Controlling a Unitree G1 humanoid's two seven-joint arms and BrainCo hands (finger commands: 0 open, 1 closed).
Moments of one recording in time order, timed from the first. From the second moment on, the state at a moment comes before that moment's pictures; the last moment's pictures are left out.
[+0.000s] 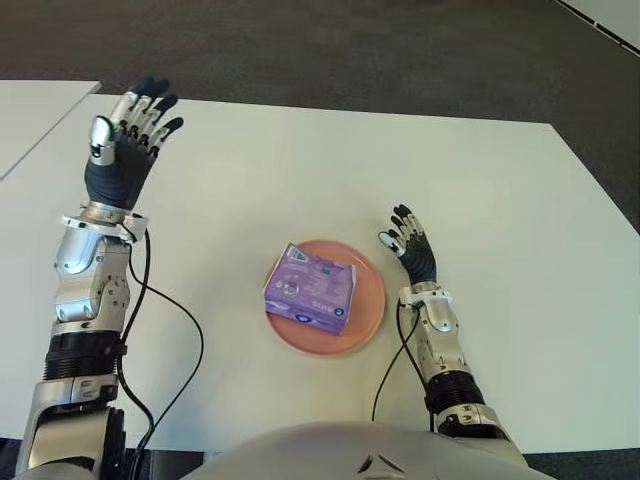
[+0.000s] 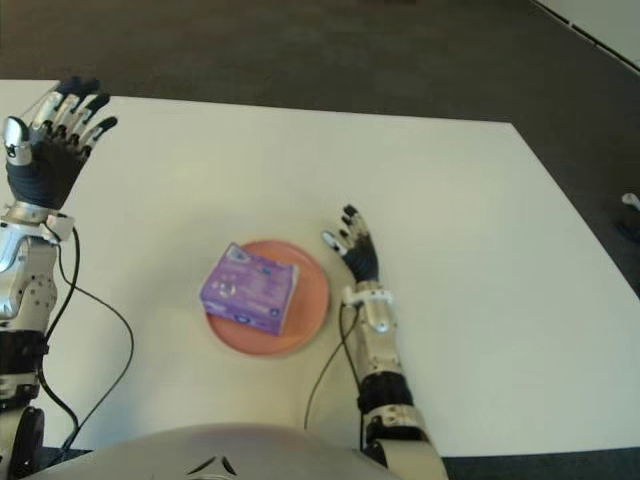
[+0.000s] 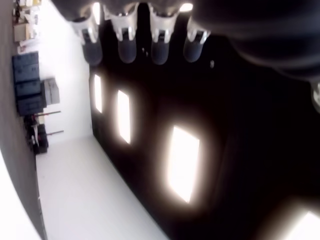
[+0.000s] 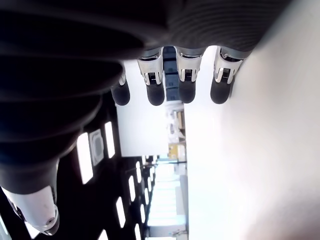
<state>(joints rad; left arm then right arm) -0.20 0.47 0.25 0.16 -0.60 -0.31 -0.41 -0.11 0.00 -0.06 0.52 0.07 -0.42 0.11</state>
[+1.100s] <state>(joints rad) -0.08 0.16 0.15 0.47 -0.07 -0.45 -0.09 -0.09 0.00 -0.05 0.49 0.07 -0.41 0.11</state>
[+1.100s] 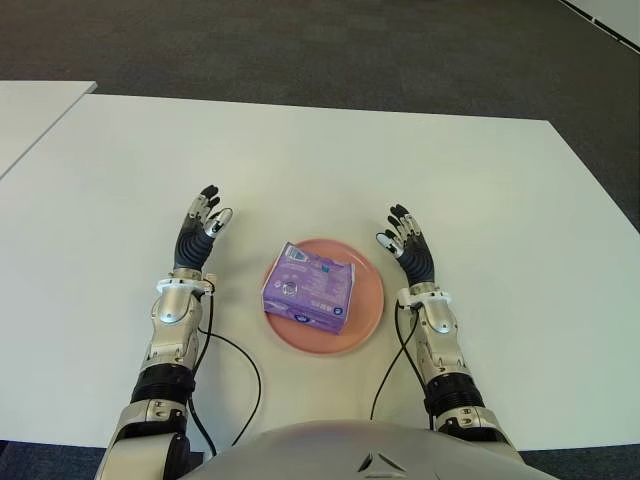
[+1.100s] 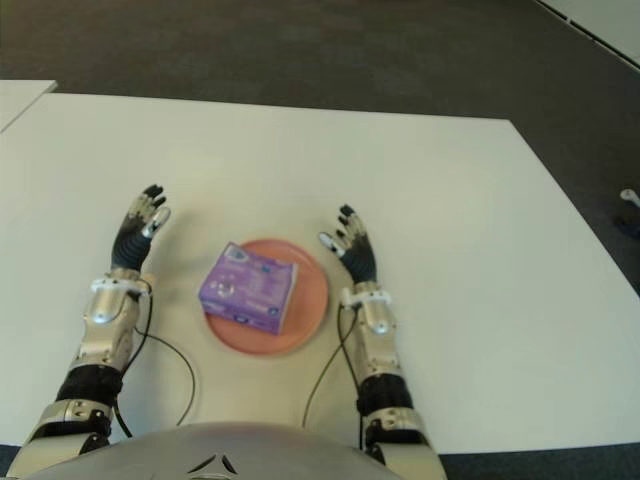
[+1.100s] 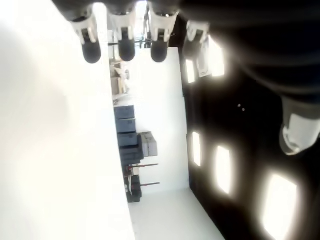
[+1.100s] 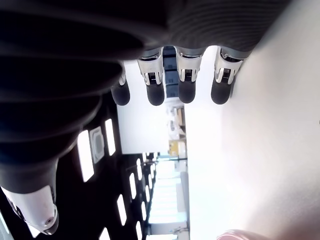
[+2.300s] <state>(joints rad) -0.15 0.16 0.07 0.72 0.08 -0.61 0.03 -0.08 0.01 -0.05 0.48 0.07 -0.39 0.09</state>
